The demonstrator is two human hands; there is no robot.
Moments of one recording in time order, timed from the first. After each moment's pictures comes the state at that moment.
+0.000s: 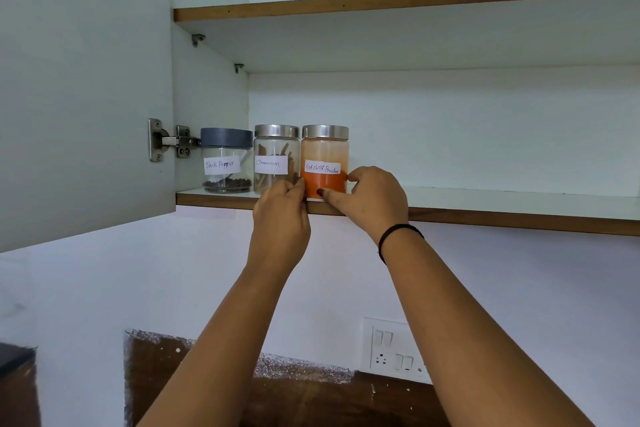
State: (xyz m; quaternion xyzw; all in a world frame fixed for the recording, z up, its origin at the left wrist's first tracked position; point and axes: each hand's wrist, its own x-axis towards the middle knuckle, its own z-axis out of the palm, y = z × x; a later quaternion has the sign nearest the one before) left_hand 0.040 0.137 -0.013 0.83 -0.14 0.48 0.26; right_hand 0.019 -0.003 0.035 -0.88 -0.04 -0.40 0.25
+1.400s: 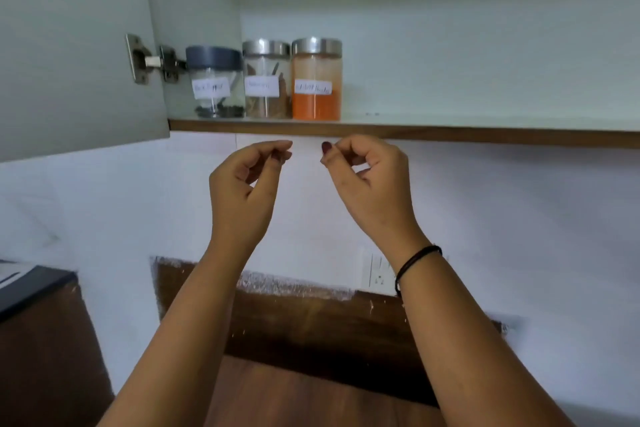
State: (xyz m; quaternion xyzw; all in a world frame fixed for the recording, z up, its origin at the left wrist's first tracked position) left_hand -0.039 0.153 -0.063 0.67 -0.21 0.46 0.54; right_hand -0.053 -0.005 -0.042 -0.70 -0.25 -0.46 0.47
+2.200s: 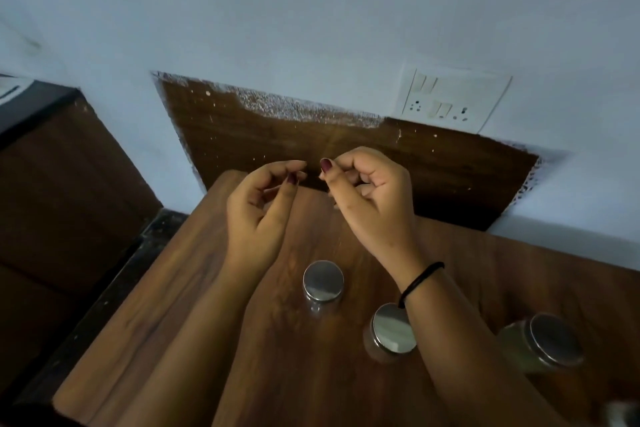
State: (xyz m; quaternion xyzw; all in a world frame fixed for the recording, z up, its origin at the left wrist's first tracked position) left_hand -0.119 0.187 -0.311 0.76 -0.08 0.23 0.61; right_hand -0.105 0.035 -0.283 -0.77 -0.20 -0.24 0.56
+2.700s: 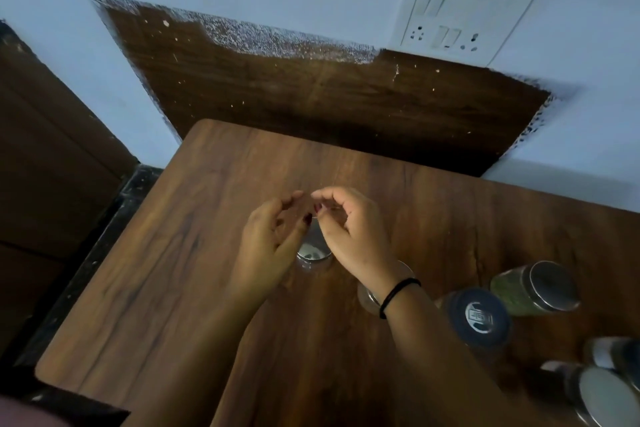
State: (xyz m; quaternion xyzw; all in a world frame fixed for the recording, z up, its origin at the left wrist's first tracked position) left_hand -0.140 0.184 -0.434 0.85 -0.06 0.04 0.53; right_hand -0.130 0.030 -0.407 -0.86 -0.07 -0.04 0.50
